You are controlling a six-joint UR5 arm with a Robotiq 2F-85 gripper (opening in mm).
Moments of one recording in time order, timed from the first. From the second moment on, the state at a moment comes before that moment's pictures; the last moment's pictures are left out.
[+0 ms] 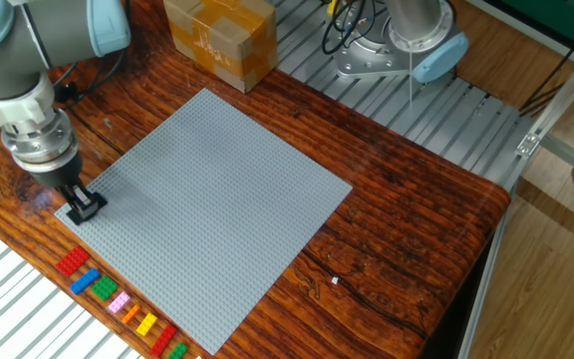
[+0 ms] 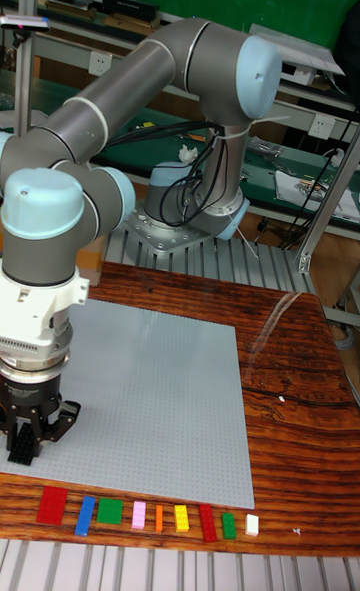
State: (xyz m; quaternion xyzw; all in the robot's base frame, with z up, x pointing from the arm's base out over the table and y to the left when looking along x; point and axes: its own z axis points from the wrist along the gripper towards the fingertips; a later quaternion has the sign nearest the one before) arm 0.705 -0.163 0.005 0.05 1.00 0.01 0.05
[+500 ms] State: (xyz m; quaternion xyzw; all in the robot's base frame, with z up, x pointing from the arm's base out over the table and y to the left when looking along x) arm 0.701 -0.161 0.006 0.04 1.00 0.01 0.05
